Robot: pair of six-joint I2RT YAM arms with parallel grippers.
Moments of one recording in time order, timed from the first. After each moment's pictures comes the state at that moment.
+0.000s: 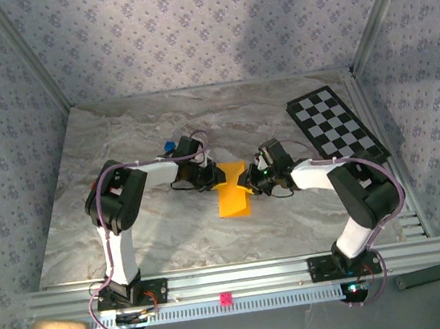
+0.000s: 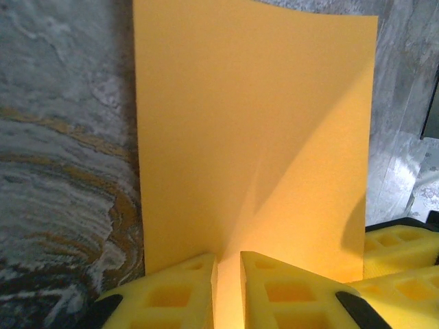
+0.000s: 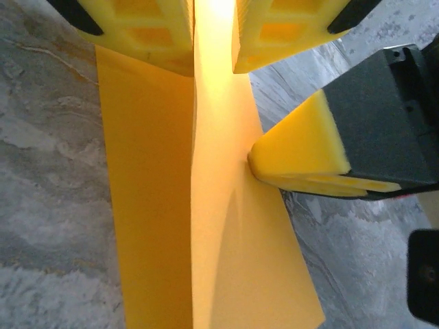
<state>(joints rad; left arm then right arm) -0.56 1.98 1.11 -0.19 0.66 -0.72 0.50 1.66 0.72 0.06 -0.54 1.02</state>
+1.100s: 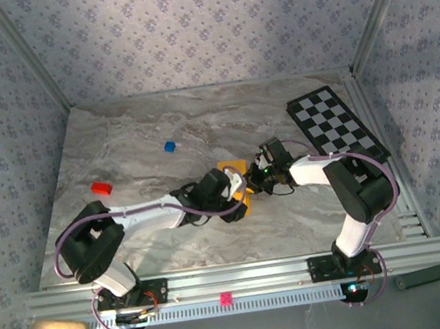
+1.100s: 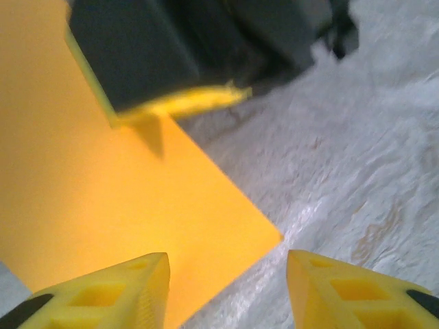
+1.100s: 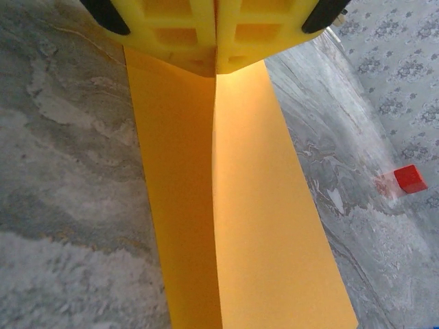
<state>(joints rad) -1.01 1.58 0.81 -0.12 0.09 -0.26 0.48 1.71 0.76 0.02 -0.57 1.02</state>
